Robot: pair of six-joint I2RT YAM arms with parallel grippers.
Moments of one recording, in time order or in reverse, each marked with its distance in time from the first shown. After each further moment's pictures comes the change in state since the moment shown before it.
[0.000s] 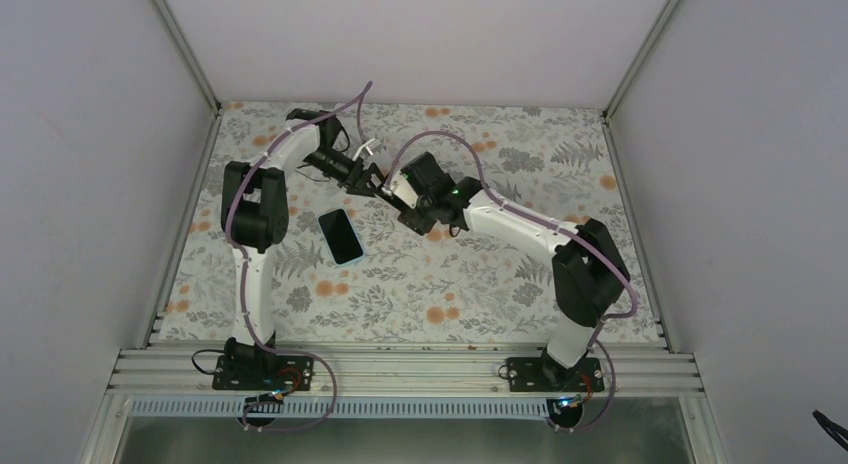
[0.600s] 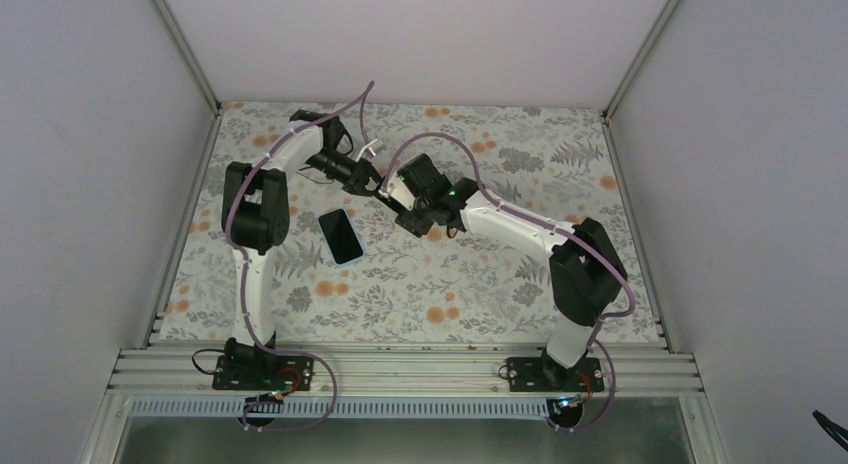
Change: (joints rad) left arm -0.016 -0.010 -0.021 -0.021 0.071 0.000; right arm 0.030 0.025 0.020 -0.006 -0.009 -0.002
